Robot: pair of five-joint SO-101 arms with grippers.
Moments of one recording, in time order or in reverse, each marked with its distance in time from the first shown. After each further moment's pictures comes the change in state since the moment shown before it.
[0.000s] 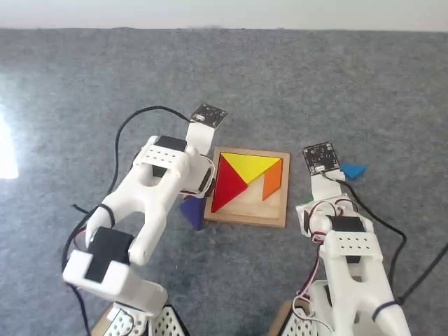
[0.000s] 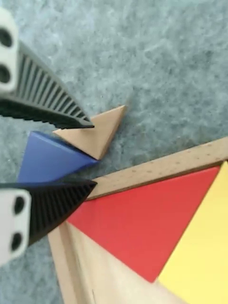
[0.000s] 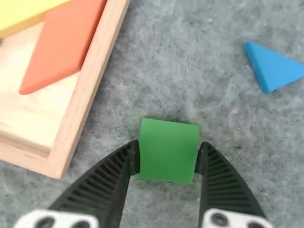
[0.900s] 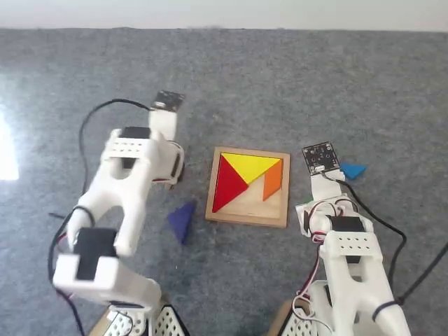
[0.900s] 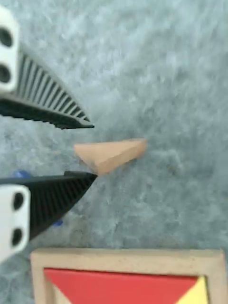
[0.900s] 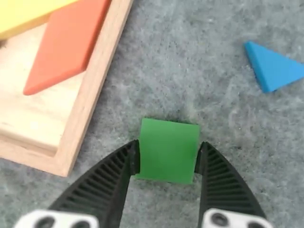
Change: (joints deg) left arm -13.3 -3.8 -2.6 2.6 -0.8; right arm 0.0 0.0 0.0 0.0 0.0
